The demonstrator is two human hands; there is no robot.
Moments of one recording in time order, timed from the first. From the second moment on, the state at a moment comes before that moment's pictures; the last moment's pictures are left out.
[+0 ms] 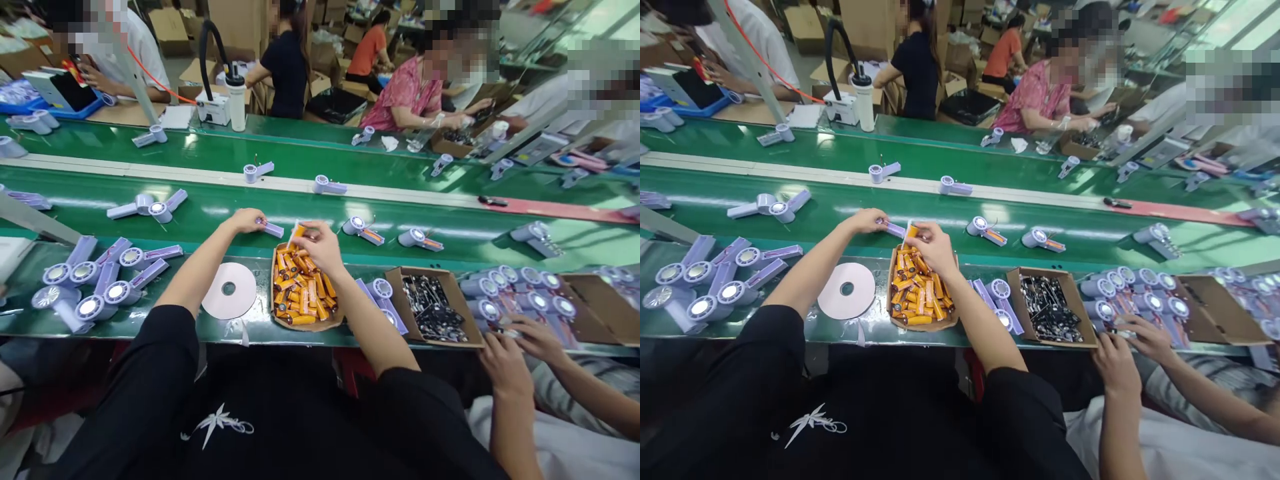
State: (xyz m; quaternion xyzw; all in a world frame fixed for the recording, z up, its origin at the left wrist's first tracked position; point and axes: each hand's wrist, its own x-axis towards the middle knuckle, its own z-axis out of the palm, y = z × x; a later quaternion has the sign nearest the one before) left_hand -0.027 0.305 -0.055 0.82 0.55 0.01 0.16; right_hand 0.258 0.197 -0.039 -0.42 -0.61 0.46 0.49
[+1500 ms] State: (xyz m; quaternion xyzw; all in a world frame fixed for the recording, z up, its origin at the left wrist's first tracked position) left_hand -0.029 -0.002 -0.037 0.80 0.49 0.33 -0.04; right_hand 0.257 0.003 -0.036 -0.31 -0.68 0.61 0.27
